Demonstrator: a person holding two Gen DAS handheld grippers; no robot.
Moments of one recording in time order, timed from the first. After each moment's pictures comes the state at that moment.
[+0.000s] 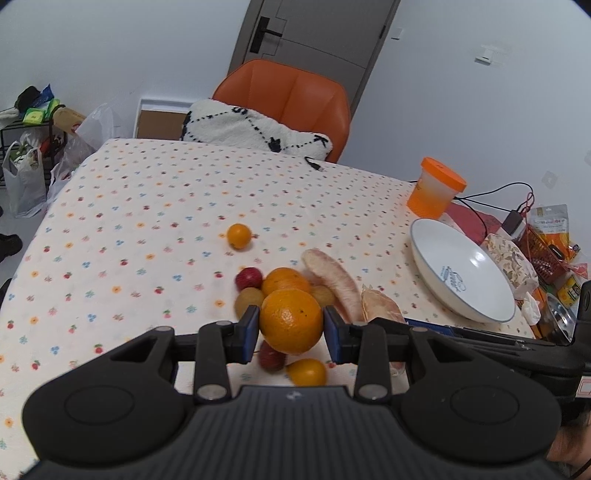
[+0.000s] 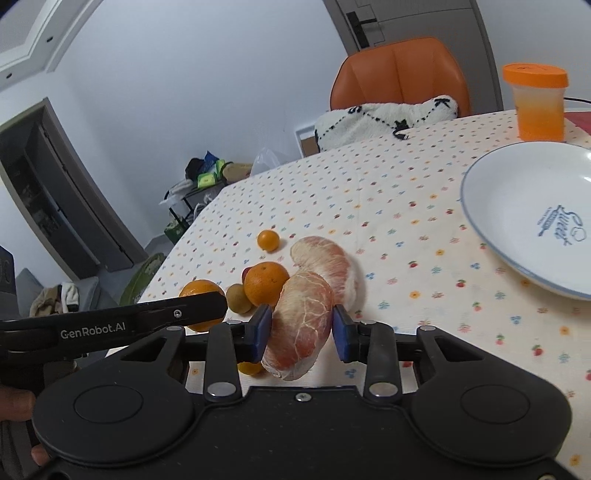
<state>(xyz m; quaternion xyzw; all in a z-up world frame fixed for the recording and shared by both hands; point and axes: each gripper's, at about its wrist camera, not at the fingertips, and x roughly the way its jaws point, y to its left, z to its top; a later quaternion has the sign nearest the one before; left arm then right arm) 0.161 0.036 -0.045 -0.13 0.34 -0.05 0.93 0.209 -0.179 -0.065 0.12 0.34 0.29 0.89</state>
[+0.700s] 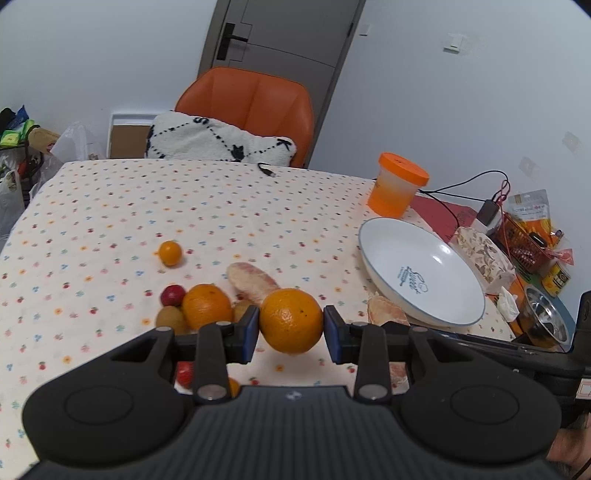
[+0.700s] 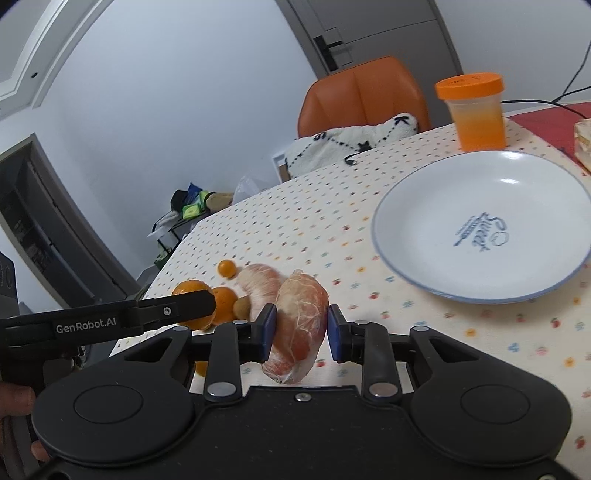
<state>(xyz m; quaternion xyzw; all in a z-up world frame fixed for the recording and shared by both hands) 0.172 -0.020 -0.031 -0.11 0.33 -0.08 0.93 0.206 -0.245 -0.064 0.15 0.32 0.26 0.90</state>
